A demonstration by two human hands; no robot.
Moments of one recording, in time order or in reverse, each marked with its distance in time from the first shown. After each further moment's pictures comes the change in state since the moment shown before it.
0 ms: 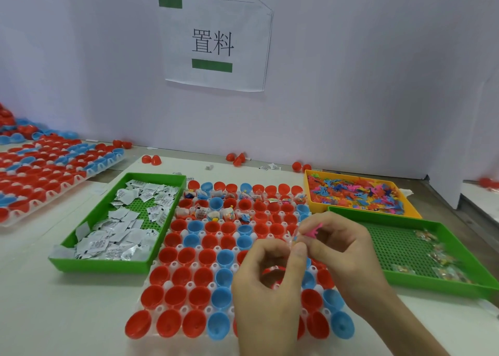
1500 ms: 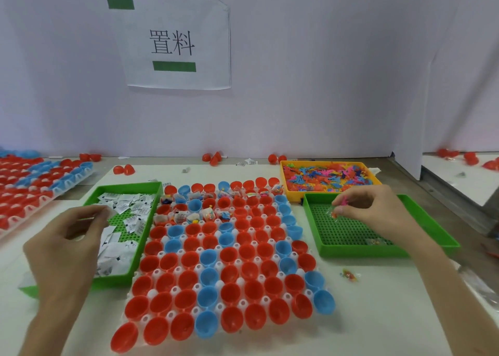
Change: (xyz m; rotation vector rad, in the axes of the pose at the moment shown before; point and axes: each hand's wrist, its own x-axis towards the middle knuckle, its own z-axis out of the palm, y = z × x) left_hand 0.143 -0.008 -0.186 0.616 0.176 0.289; right_hand 0.017 0.019 -0.126 -0.590 0.083 0.246
